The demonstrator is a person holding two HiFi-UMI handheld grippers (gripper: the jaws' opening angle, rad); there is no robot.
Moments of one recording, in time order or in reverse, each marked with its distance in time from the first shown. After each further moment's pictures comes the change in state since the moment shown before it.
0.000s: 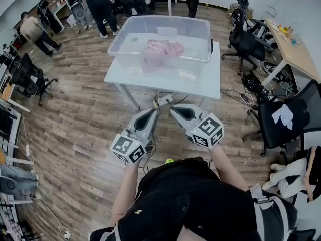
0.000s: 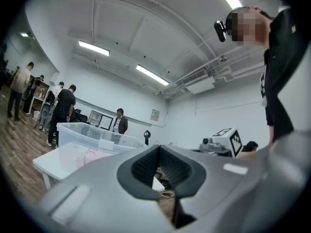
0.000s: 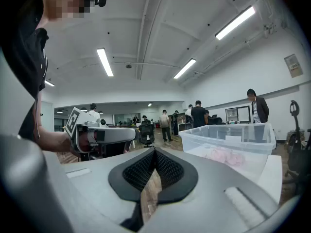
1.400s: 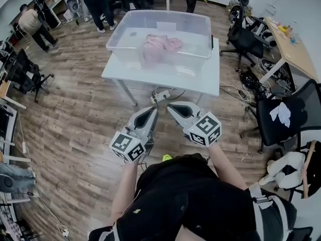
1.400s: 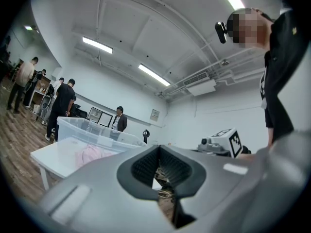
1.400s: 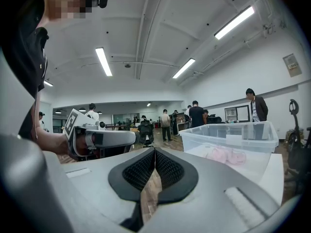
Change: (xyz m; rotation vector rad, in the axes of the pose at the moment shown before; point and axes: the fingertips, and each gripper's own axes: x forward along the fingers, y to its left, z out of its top) left arm -0.005 0.009 -0.010 -0.047 0.000 -0.017; right arm 0.016 0.007 -0.004 0.009 0.000 -0.012
